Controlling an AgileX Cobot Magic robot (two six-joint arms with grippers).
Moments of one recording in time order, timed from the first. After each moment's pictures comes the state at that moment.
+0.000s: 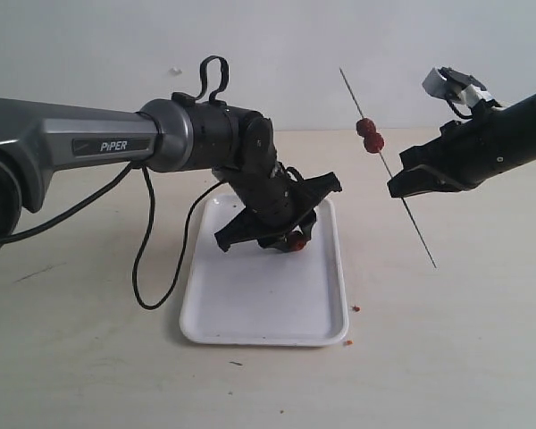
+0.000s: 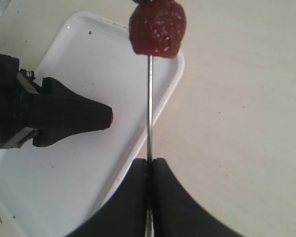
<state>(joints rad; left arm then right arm) -0.70 2.38 -1.82 -0.16 0.67 -0.87 -0.16 1.92 -1.19 1.01 0.82 -1.09</state>
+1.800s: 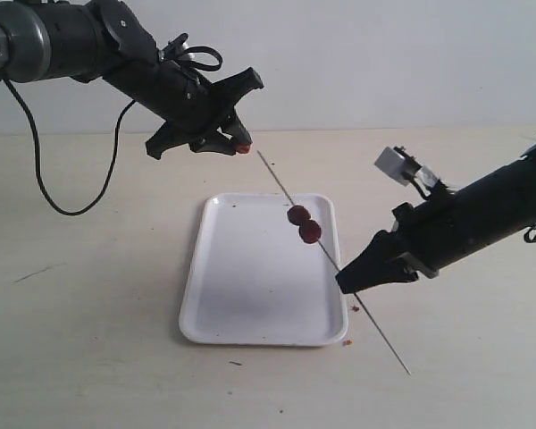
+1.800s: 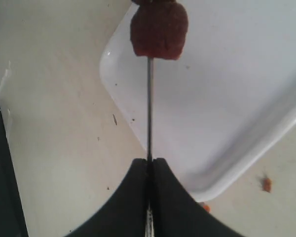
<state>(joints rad) -0.42 2.21 -1.82 -0.55 0.70 -0.24 -0.05 1.96 -0.97 1.15 1.05 -1.33</state>
